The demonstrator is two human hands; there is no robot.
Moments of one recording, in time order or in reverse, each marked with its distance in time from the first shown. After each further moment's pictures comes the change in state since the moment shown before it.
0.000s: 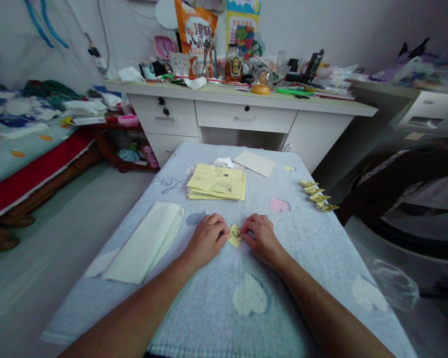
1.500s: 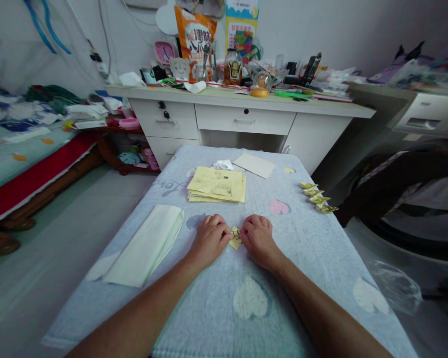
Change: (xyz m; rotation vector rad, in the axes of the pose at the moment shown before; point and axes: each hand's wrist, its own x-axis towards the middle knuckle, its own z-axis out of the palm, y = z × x) left_hand 0.004 0.003 0.007 0.124 0.022 -0.051; right_hand 0.002 -0.009 0.007 -0.191 0.022 0.010
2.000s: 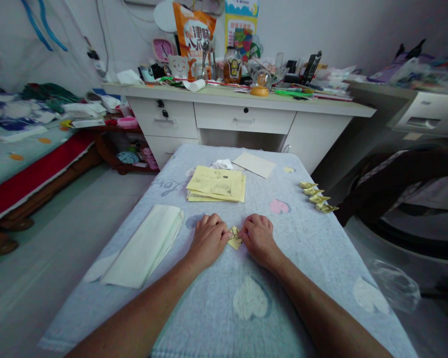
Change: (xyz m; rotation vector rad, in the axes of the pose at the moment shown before) left_hand -0.001 0.002 0.000 0.124 -0.013 -0.058; right_hand 0.004 0.004 0.004 -0.038 -0.023 0.053
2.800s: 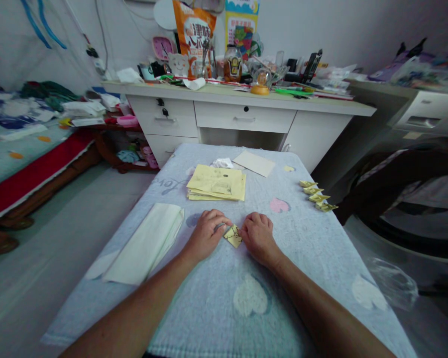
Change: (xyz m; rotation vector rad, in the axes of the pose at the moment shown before) left_hand 0.006 -0.010 -0.012 -0.397 0.052 0.077; right_hand 0.001 -0.003 0.000 -0.043 0.007 0.015
